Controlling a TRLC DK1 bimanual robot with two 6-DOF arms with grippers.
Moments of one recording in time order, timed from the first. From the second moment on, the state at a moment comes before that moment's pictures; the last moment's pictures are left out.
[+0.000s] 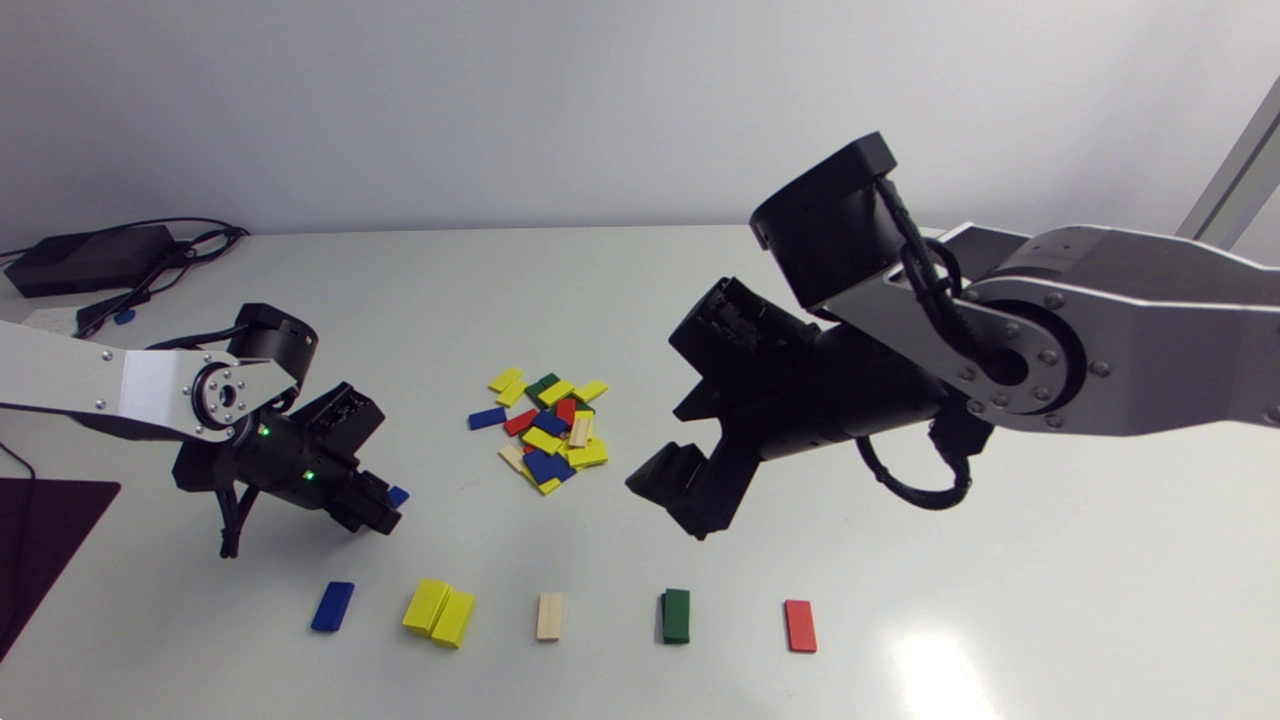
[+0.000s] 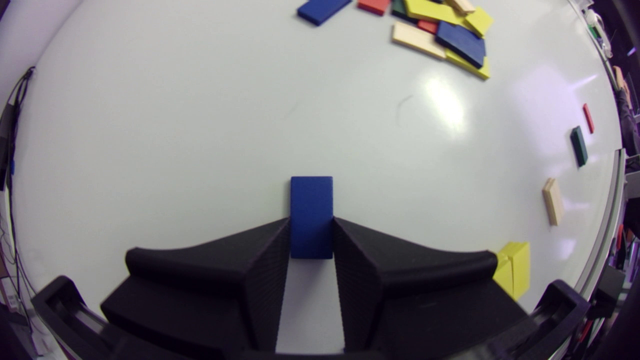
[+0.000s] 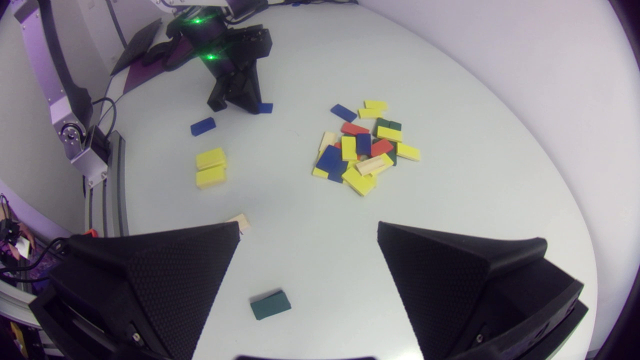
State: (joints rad) left arm 0.00 1.71 0.81 -0.36 0.12 0.52; right arm 0.67 1.39 1.01 -0.39 -0.26 -0.28
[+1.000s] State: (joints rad) left arm 0.17 1.69 1.00 -0.47 0.26 1.19; right arm 0.69 1.40 1.01 -0.38 -0.26 -0.28
